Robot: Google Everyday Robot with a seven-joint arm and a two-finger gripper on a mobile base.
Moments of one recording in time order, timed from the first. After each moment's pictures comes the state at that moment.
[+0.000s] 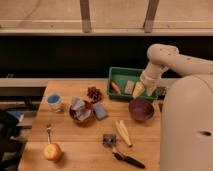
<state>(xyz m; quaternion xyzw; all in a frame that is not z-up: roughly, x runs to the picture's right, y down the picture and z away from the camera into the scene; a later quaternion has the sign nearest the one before) 0.205 0.029 0.786 -0.35 0.15 0.57 0.73</state>
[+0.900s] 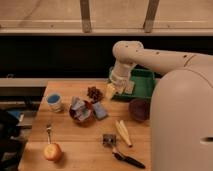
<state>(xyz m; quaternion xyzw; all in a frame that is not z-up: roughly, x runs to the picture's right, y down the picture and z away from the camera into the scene) 0.064 0.026 0.759 -0.39 0.08 0.43 0.81</state>
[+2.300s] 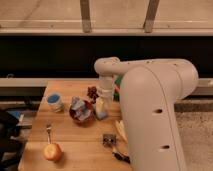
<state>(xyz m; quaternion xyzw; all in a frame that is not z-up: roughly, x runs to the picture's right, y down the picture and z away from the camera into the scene) 0.014 0.109 0.818 -0.46 0.14 0.35 0.80</state>
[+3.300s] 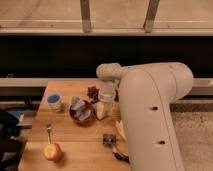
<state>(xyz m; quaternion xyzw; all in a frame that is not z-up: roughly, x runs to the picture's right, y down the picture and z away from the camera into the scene) 0.013 0.140 0.833 -0.48 0.15 0.36 0.79</state>
